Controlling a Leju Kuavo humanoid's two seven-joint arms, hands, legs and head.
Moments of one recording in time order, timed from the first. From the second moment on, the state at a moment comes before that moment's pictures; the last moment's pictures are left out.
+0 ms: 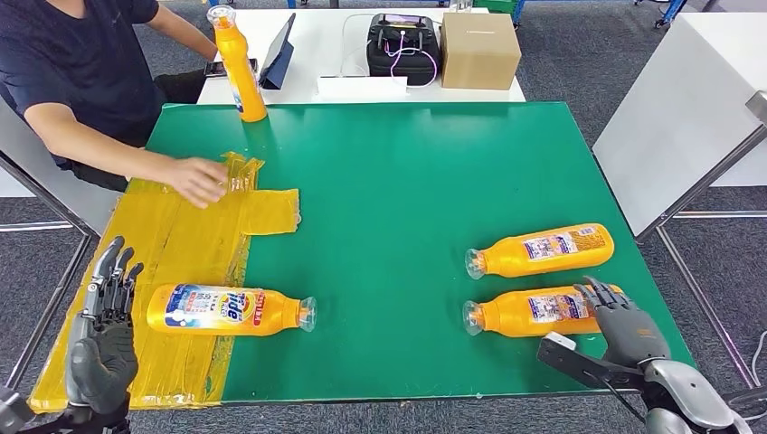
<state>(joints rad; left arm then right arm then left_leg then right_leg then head) 0.33 -0.07 0.07 -2.07 0.07 -0.20 -0.29 0.13 -0.53 0.12 -1.58 0.84 0.18 0.05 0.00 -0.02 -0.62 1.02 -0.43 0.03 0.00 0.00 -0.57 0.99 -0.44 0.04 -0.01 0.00</state>
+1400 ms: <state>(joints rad) 0.25 -0.03 0.05 -1.98 0.14 -0.21 -0.27 -0.06 -0.71 0.39 -1.31 0.81 0.29 0.00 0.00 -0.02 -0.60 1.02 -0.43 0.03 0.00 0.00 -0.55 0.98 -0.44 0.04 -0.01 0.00</state>
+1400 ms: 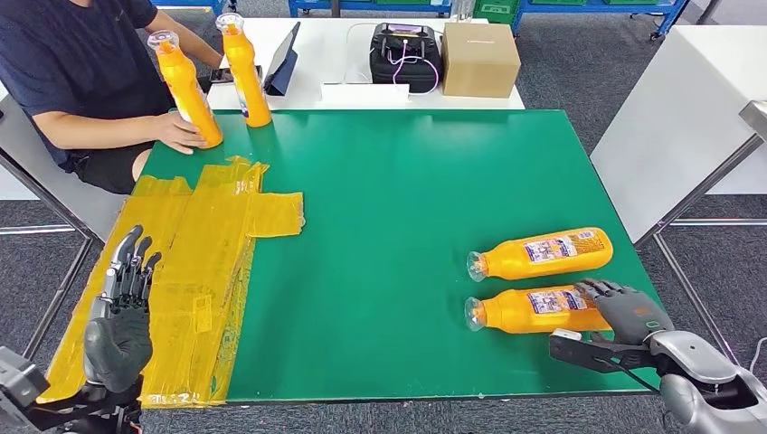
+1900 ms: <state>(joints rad) 0.22 -0.01 0.02 -1.96 0.16 -0.20 -0.25 -0.10 -0.72 0.46 -1.25 0.83 0.29 0.01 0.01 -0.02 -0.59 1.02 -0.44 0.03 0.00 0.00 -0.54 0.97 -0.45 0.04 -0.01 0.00</state>
